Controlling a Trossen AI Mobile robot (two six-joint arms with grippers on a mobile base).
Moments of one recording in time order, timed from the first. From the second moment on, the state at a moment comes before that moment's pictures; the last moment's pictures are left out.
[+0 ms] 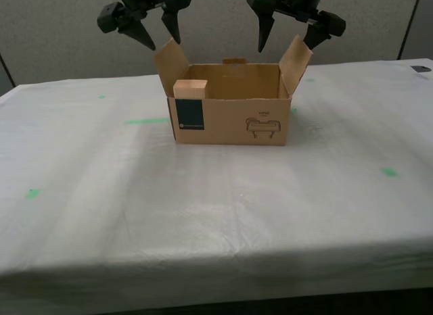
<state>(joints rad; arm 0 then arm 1) 0.33 2.22 1.99 -1.07 -0.29 0.26 -0.36 2.06 1.78 -0.78 0.16 -0.19</state>
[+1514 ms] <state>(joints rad) 0.33 1.77 1.96 -1.15 -0.22 0.16 -0.38 1.66 1.76 -0.91 0.09 -0.13</state>
